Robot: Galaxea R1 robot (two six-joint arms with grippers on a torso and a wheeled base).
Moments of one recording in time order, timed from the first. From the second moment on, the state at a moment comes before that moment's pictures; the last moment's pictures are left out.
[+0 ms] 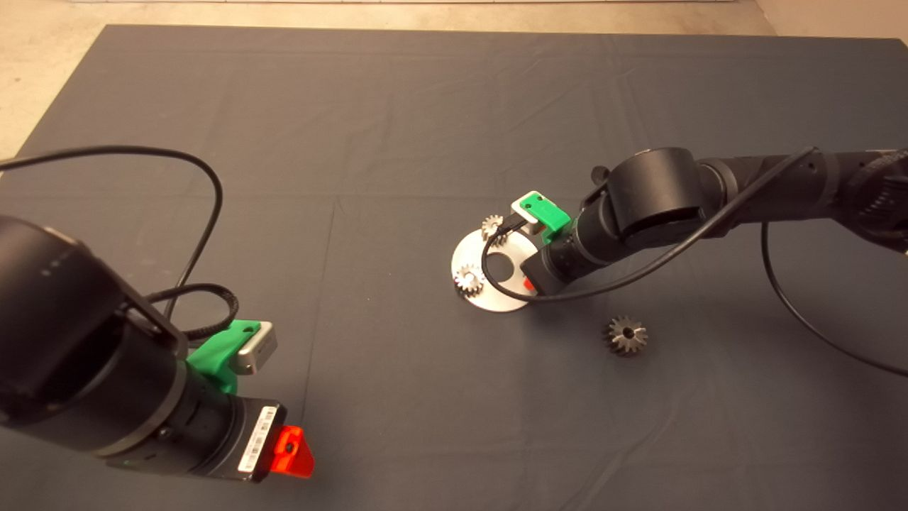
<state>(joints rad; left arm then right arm) -0.47 2.19 -0.38 0.05 1.48 -1.72 0.28 2.63 -1.01 -0.58 -1.45 1.07</state>
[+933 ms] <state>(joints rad) -0.47 2.19 -0.39 0.05 1.48 -1.72 0.27 2.63 -1.02 -0.59 -1.44 1.07</state>
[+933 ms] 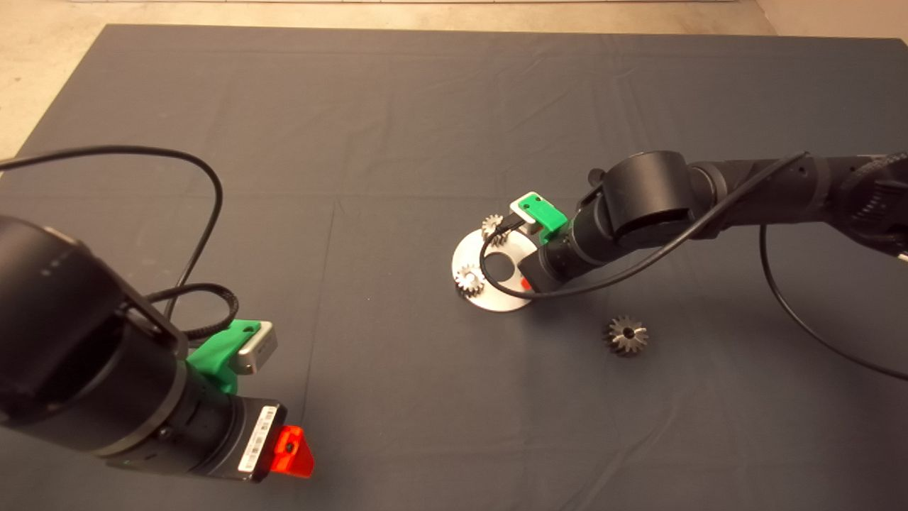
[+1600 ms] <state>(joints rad) -0.47 2.19 -0.39 0.05 1.48 -1.72 0.27 2.63 -1.02 -0.59 -1.44 1.07</state>
